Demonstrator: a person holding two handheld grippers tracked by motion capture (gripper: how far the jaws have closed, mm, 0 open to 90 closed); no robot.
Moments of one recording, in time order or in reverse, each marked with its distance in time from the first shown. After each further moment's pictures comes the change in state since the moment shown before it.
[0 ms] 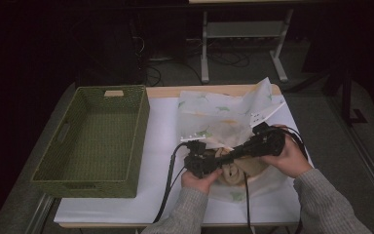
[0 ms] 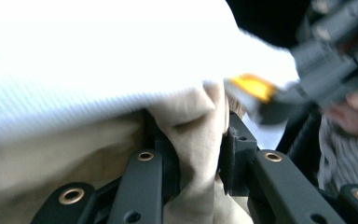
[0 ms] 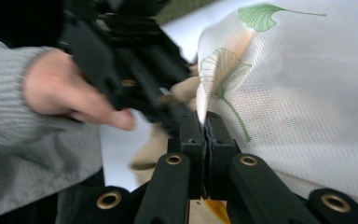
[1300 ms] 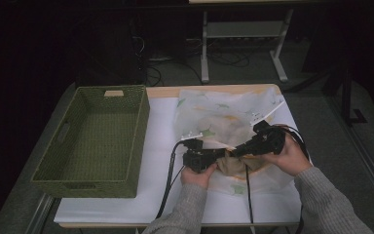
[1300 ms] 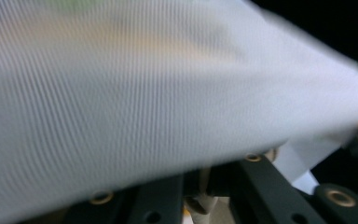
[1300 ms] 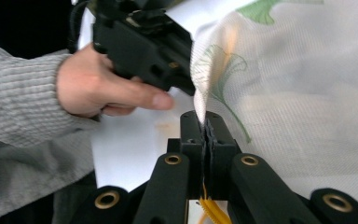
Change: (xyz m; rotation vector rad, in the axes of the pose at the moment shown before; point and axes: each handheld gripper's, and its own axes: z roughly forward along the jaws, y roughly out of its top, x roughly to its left) left arm 0.033 -0.009 0.015 0.007 0.130 -0.014; right arm -0.015 -0.007 0.004 0.040 -0.029 0.056
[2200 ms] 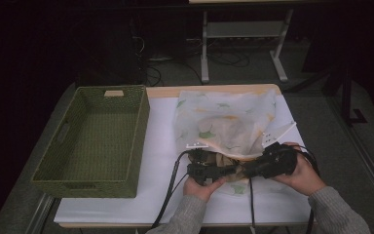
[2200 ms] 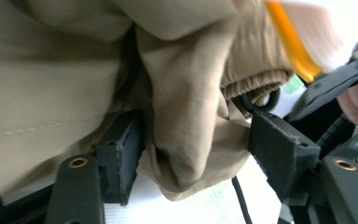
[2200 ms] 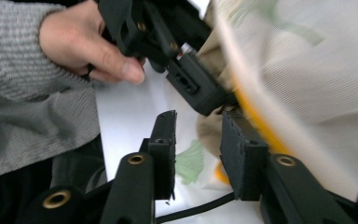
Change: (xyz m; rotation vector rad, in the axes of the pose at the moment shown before) left arm -0.009 -0.022 0.004 0.115 -0.095 -0.029; right arm 0.014 -0.054 0.001 0.013 0.013 -0.044
